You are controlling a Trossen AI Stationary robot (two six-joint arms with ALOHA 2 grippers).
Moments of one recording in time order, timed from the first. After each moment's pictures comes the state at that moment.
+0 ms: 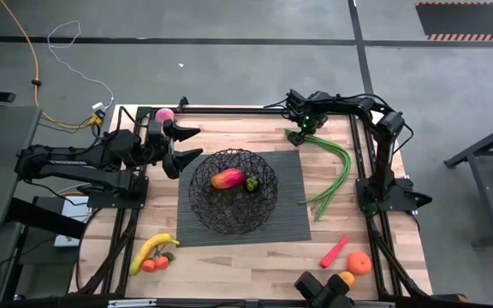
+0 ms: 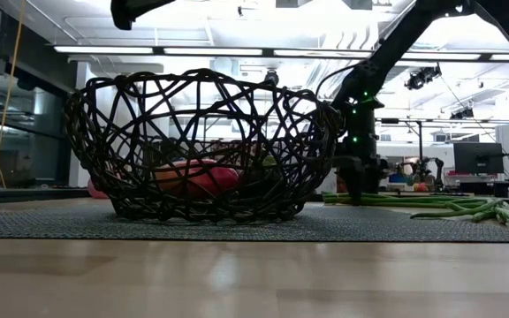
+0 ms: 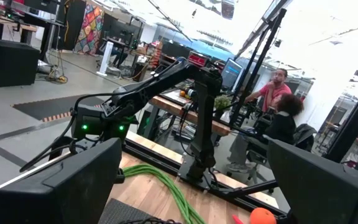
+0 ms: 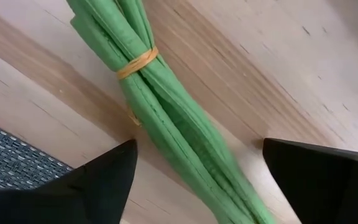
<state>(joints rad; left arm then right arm) 0.14 0.71 0.63 0.18 -0.24 -0.34 -0.78 1.95 1.26 -0.84 0.03 0.05</state>
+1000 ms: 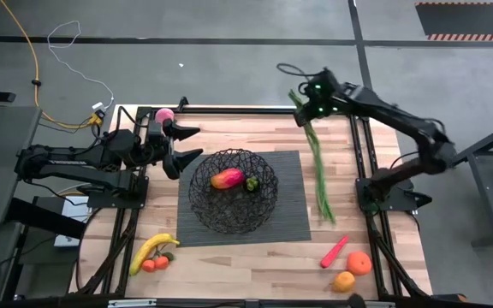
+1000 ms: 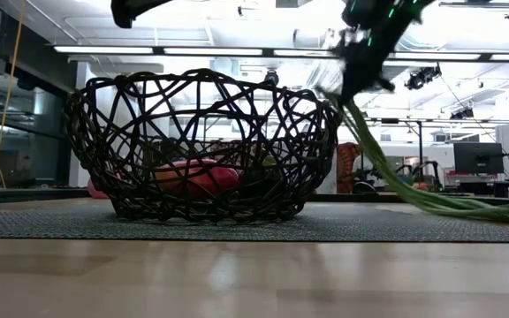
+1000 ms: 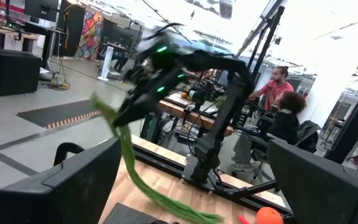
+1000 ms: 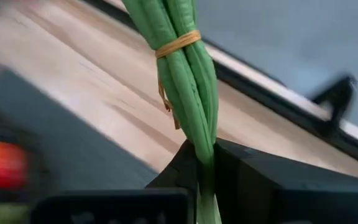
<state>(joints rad) 0.14 0.71 0.63 0.18 -0.24 -0.29 -0.67 1.36 1.26 -0.75 -0.01 0.30</state>
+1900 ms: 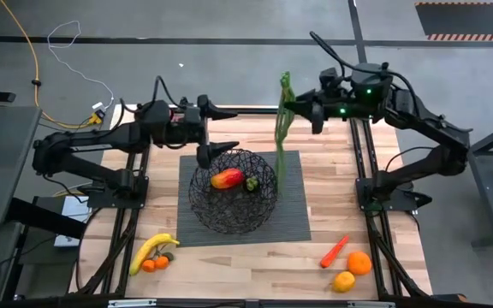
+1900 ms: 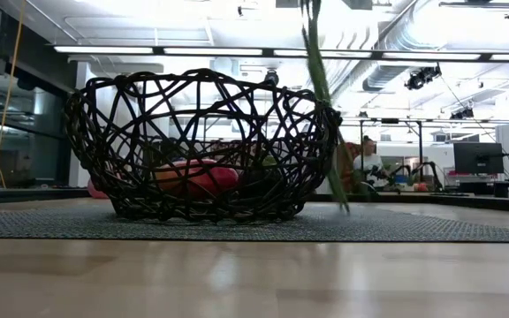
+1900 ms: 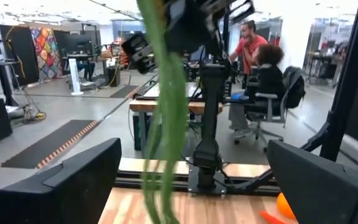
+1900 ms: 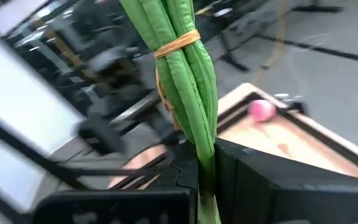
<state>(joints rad) 0.28 1.17 1.12 0.10 0.07 0.01 -0.22 1.29 1.73 -0.65 -0.09 0.48</state>
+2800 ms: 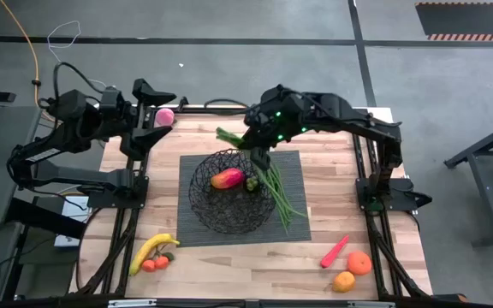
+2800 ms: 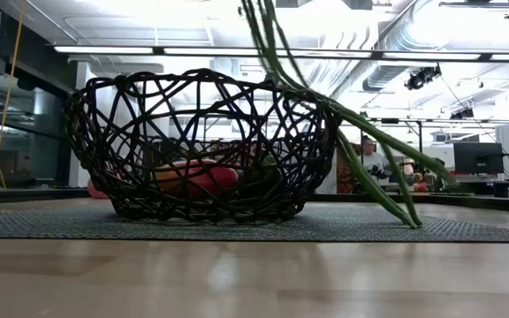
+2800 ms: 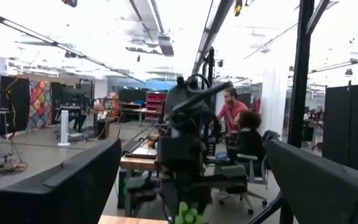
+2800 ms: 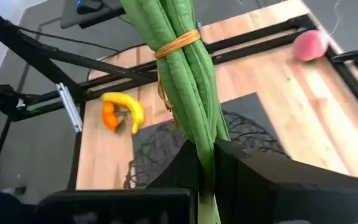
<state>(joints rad) 0.32 0.78 1.15 -0.06 0.14 -0.10 -0.07 1.88 2.32 -1.08 -0.13 0.23</state>
